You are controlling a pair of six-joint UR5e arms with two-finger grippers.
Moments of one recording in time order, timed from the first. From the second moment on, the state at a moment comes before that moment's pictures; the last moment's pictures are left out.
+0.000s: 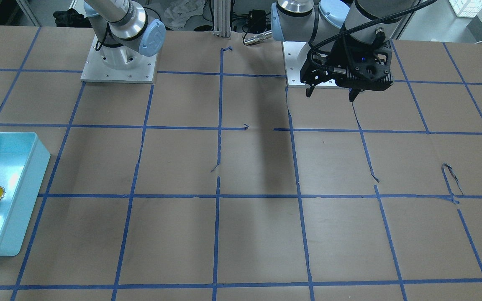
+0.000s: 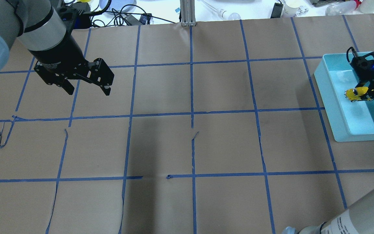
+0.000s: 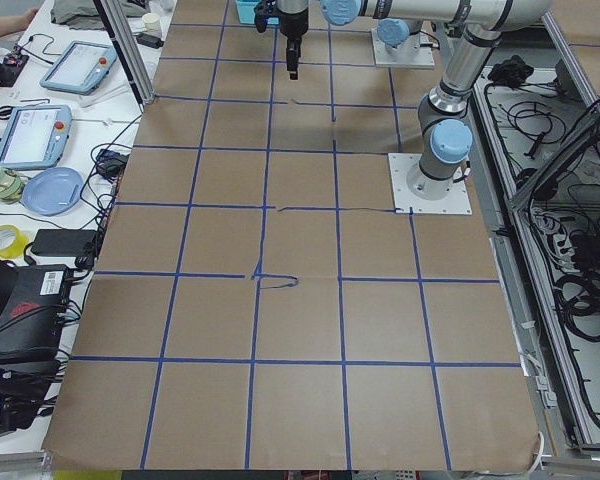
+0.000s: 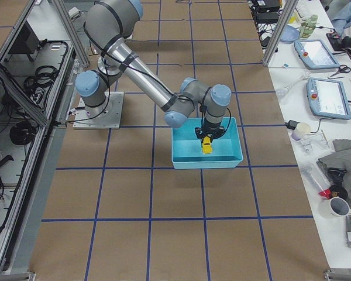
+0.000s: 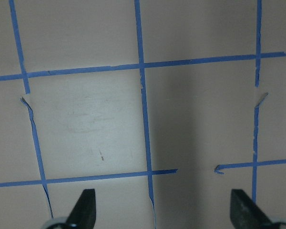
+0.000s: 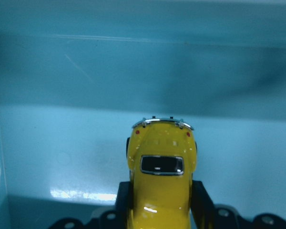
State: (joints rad) left arm -1.58 -1.53 -1.59 -1.65 1.55 0.07; right arm 1.01 -1.11 1.69 -2.15 -1.67 -2.21
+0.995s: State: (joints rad) left arm -1.57 -1.53 -1.58 -1.64 1.58 0.07; right arm 1.01 -1.24 1.69 -2.07 -1.66 -2.14
